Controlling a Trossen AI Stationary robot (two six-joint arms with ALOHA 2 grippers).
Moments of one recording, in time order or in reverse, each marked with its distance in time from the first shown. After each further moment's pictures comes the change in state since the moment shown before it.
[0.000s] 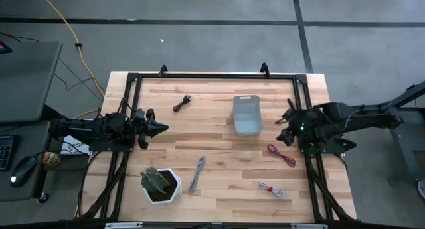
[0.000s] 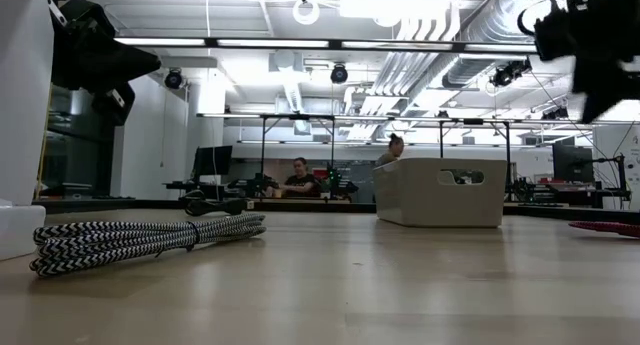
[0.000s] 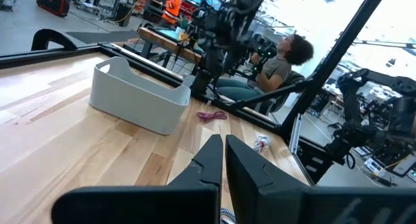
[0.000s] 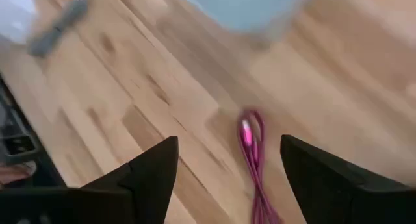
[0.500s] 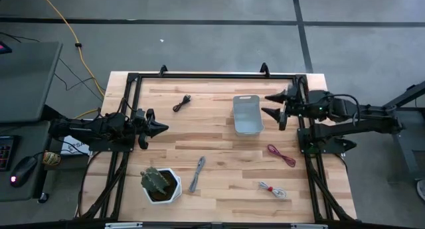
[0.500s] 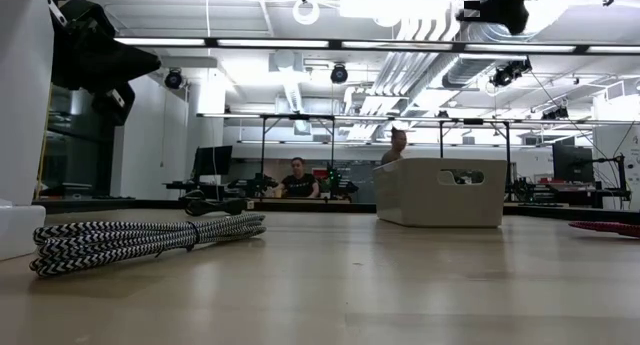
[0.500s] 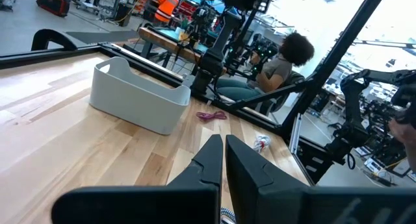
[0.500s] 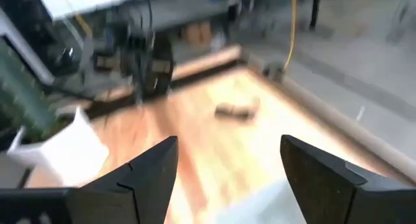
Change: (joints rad) left arm 0.000 0.000 0.000 0.000 0.000 0.000; right arm -0.133 -0.014 0.085 0.645 0.256 -0.685
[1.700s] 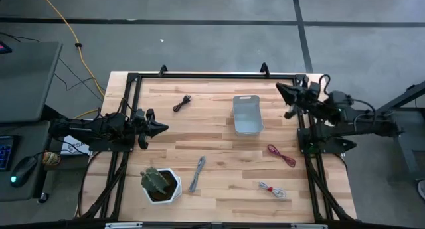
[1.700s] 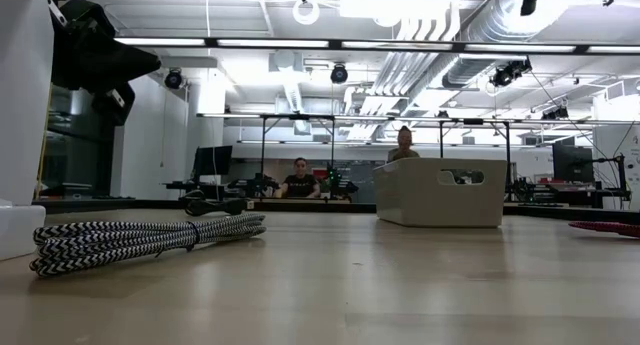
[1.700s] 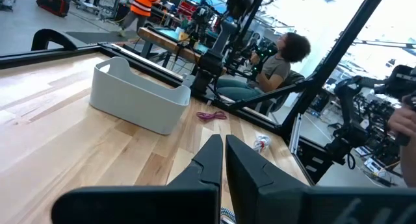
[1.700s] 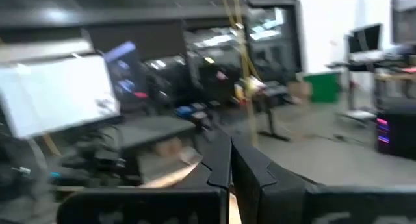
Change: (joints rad) left arm 0.000 0.000 0.000 0.000 0.000 0.000; right arm 0.000 -0.126 -0.143 0.520 0.253 -0.192
